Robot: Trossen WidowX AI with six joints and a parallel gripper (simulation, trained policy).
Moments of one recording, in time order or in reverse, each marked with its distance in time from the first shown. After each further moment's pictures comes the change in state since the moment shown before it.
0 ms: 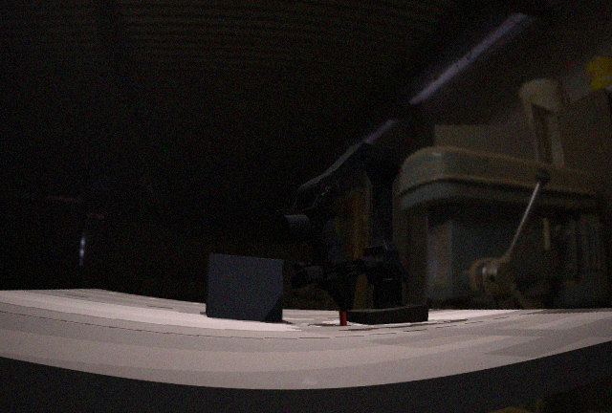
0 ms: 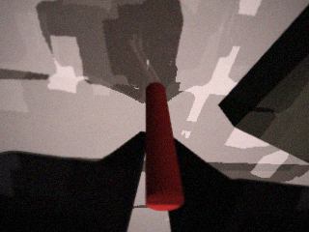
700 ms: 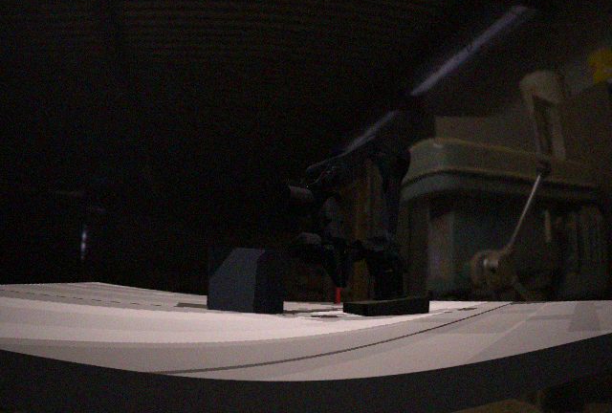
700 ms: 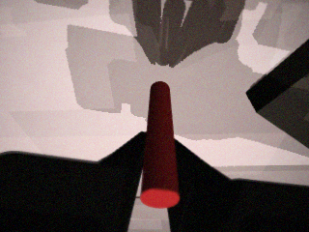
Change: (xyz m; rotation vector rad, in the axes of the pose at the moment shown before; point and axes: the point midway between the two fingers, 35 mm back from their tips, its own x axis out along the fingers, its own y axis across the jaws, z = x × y) arm -0.033 0.009 -0.008 -0.076 0.079 0.190
